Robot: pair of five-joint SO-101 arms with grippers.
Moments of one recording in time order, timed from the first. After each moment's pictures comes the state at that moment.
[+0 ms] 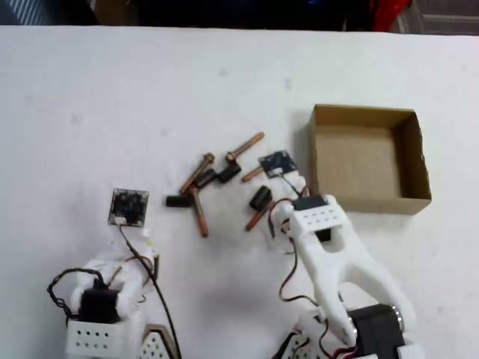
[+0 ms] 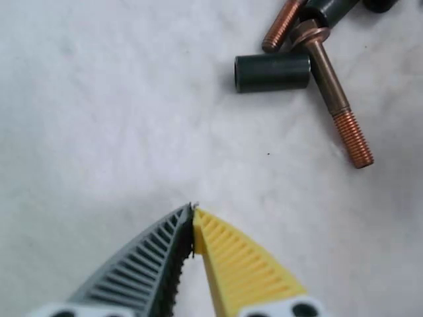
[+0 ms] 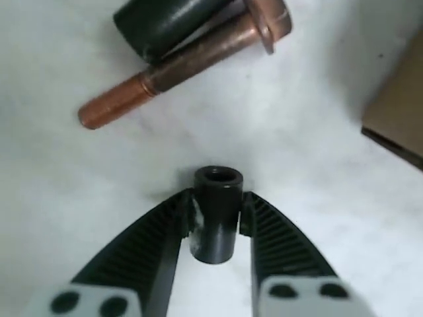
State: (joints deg) left arm -2.4 -104.2 97.1 73.3 1.4; right arm -17.0 -15.7 56.7 51.8 10.9
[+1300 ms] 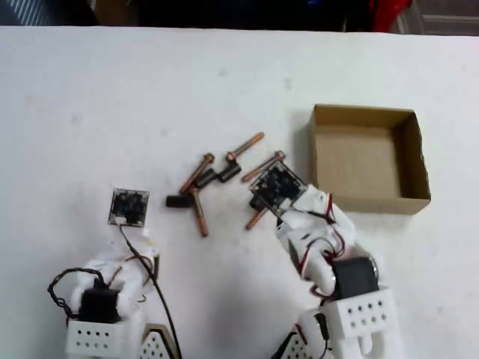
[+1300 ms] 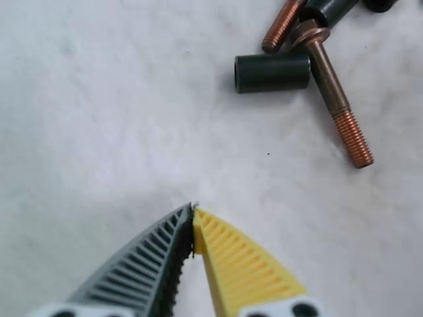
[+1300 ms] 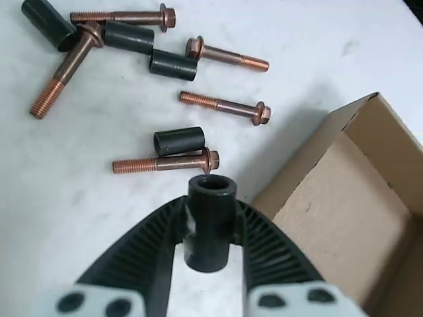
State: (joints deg) left arm -2.4 -104.2 97.1 73.3 1.4; right arm -17.1 -72.2 62.3 63.6 35.4
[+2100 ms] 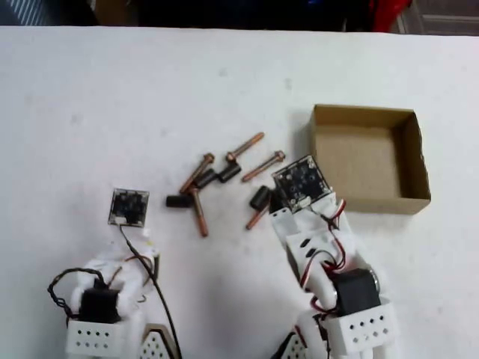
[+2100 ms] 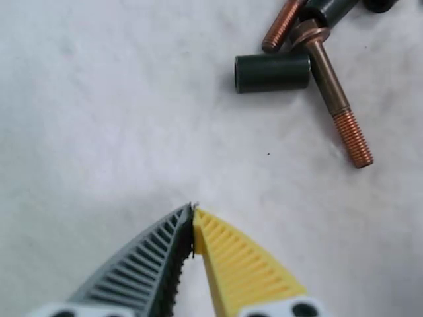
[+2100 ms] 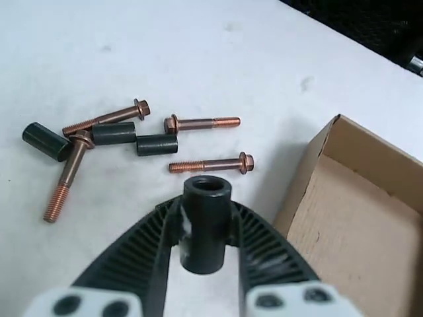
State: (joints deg) left arm -2.4 -104.2 97.1 73.3 1.4; right arm -20.6 -76.7 62.1 57.1 18.3
